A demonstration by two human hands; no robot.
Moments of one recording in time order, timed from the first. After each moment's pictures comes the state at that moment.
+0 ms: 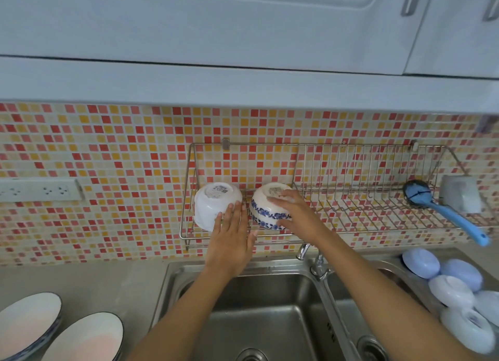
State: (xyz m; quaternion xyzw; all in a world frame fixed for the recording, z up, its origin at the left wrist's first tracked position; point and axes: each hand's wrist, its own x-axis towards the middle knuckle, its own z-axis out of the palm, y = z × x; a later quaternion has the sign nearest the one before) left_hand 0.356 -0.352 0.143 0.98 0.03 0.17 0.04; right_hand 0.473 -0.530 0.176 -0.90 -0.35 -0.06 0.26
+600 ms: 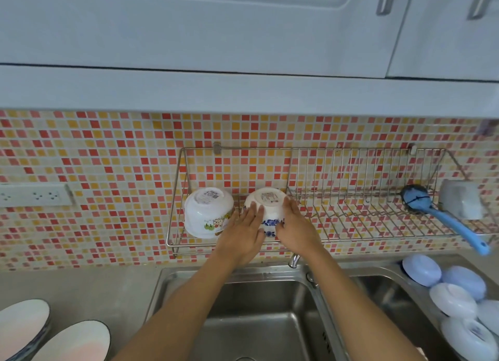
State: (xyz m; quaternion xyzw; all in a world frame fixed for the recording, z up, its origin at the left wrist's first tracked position) left_hand 0.402 -0.377 0.162 0.99 -0.04 0.10 0.06; right_hand 0.469 -0.526 0.169 -0.95 -0.21 -0.05 0.22
